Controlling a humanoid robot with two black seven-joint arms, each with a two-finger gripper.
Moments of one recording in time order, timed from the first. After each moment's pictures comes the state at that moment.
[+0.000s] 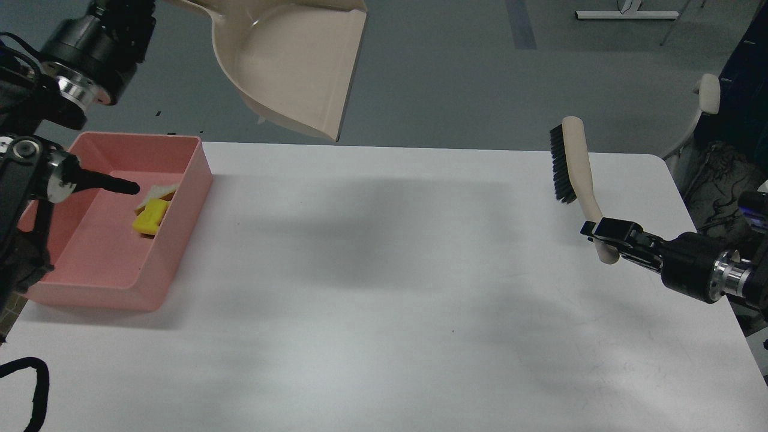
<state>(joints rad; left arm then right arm) -0.52 0.39 -1.44 -1.30 1.18 -0.18 -0.05 0.26 -0.81 1.04 1.47 -1.28 0.49 0.05</state>
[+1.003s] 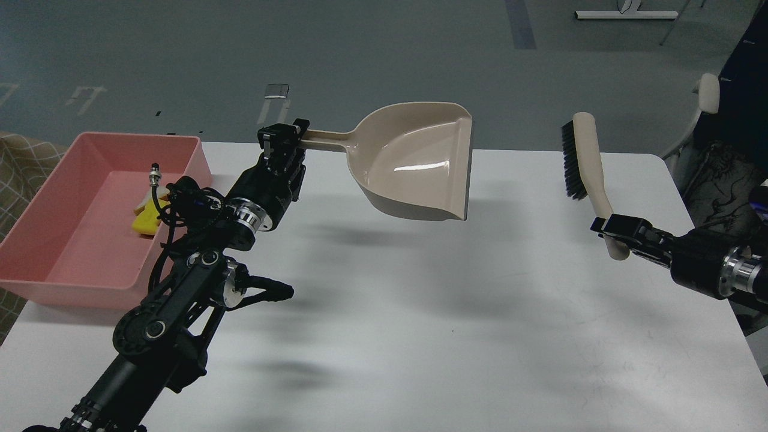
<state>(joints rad) -0.28 0.06 -1.23 -1.30 1.11 0.09 -0.04 0.28 -0.82 1.04 1.47 -1.31 0.49 0.04</state>
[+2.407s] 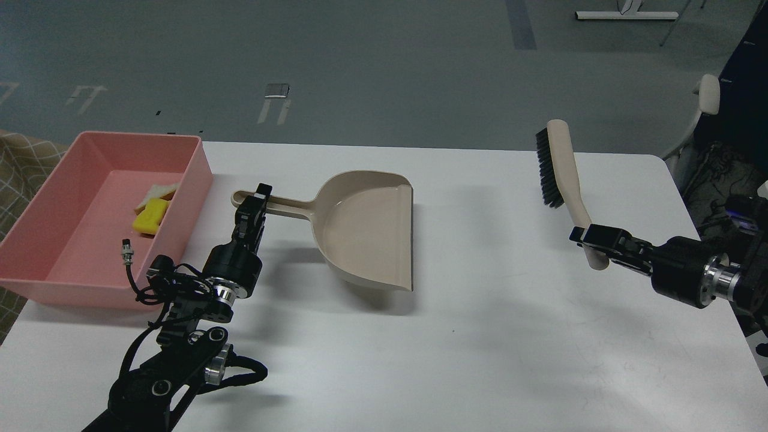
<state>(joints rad) -0.14 0.15 -1.05 -1.08 1.19 0.32 -0.48 0.26 -0.80 1.02 1.52 -1.30 0.49 0.05</state>
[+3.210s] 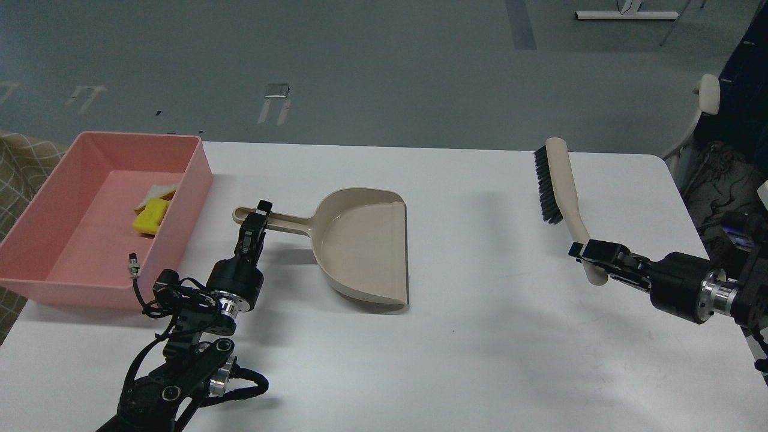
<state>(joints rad) -0.14 0.13 -1.02 -1.00 1.19 0.32 -0.49 0.20 -0.79 1.02 1.52 -1.30 0.49 0.05</state>
